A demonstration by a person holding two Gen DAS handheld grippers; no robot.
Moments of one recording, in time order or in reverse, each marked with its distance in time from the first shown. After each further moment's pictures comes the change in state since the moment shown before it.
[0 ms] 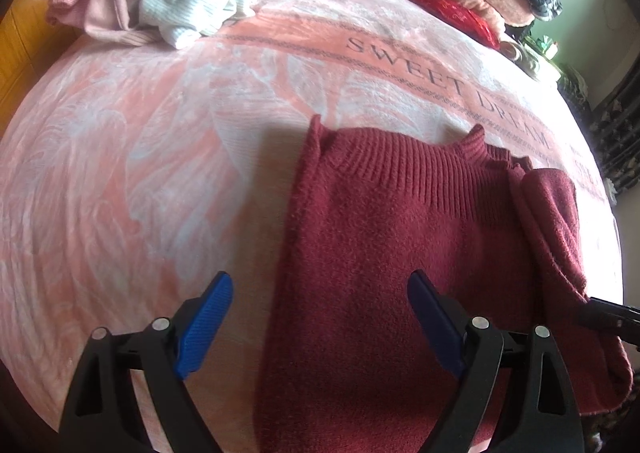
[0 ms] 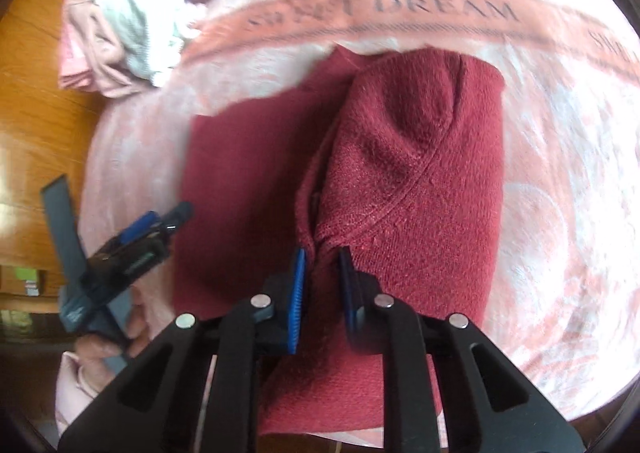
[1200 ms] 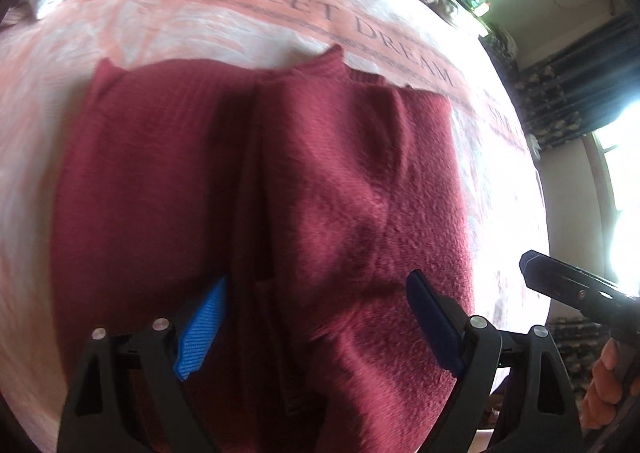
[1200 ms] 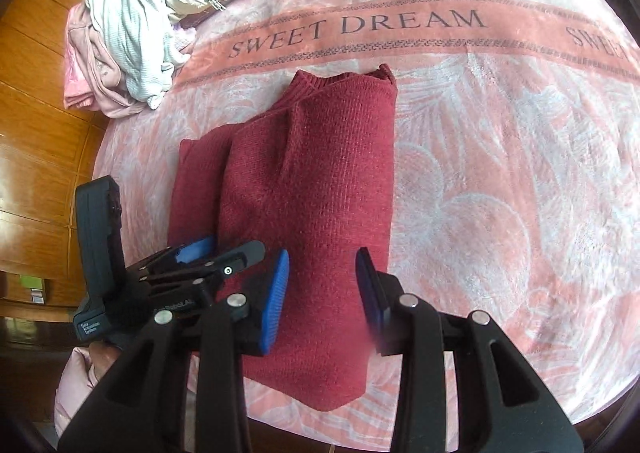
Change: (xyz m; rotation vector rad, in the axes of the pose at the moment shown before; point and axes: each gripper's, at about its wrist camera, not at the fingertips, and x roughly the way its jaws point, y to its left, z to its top) left arm 0.040 -0.104 -0.011 0.076 0.228 -0.347; right arm -0.026 -0.052 -0.001 0.034 -0.039 -0.011
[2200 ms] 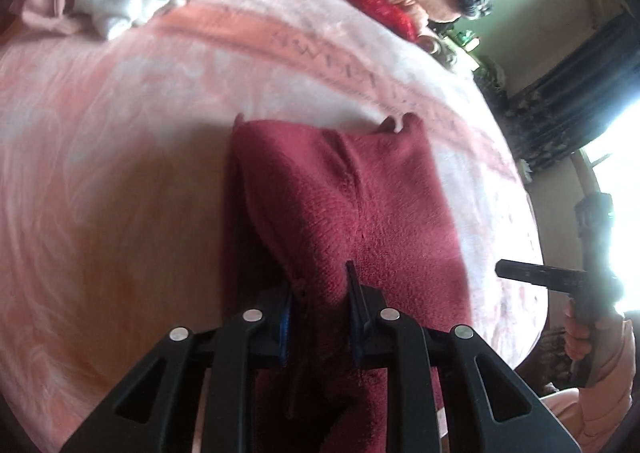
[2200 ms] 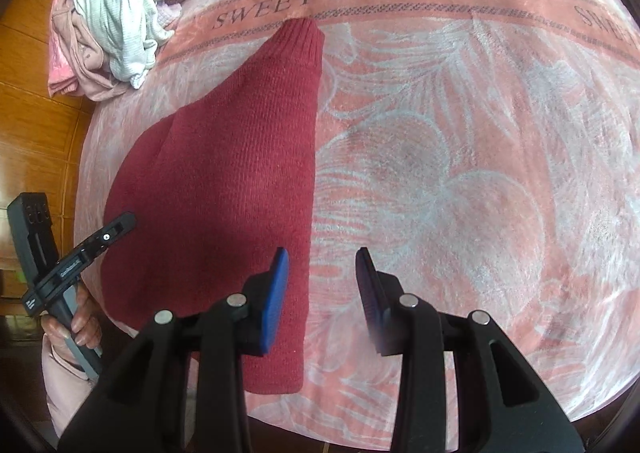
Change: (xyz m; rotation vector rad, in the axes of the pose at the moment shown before) left arm -0.076 0.099 -0.009 -0.001 -0.129 0.003; right arm 0.039 0.002 -0.004 0.008 0.097 -0.021
